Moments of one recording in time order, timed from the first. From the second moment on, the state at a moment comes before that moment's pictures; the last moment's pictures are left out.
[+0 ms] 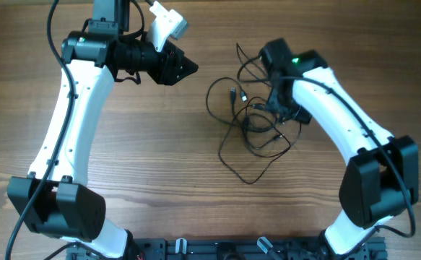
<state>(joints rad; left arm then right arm) -0.14 1.74 1.70 -0.99 0.74 0.45 0.38 1.85 1.44 -1.17 0.28 0.79</state>
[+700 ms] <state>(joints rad) -0.09 1.69 1.70 -0.99 0.74 0.45 0.44 1.85 1.19 -0.92 0.21 0.77</state>
